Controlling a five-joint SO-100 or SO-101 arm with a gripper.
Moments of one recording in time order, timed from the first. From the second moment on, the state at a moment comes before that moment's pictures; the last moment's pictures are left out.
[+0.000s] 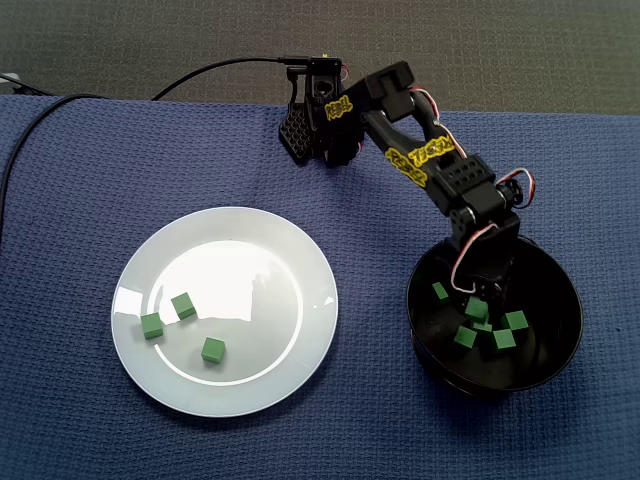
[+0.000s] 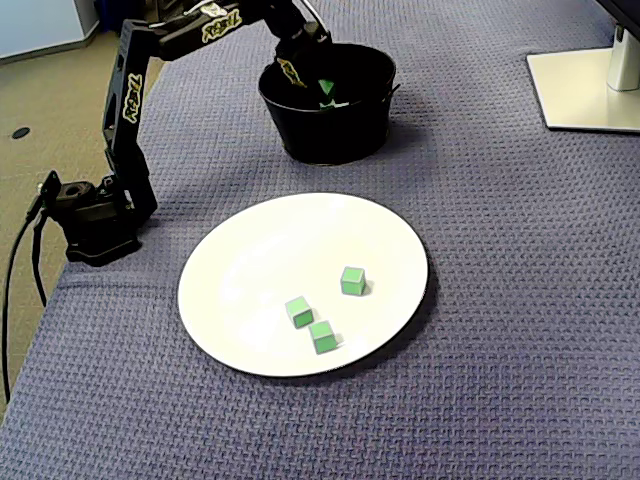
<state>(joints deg) -32.5 60.5 54.7 72.3 -21.2</state>
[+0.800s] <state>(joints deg) 24.1 83.3 49.4 91.7 -35.1</state>
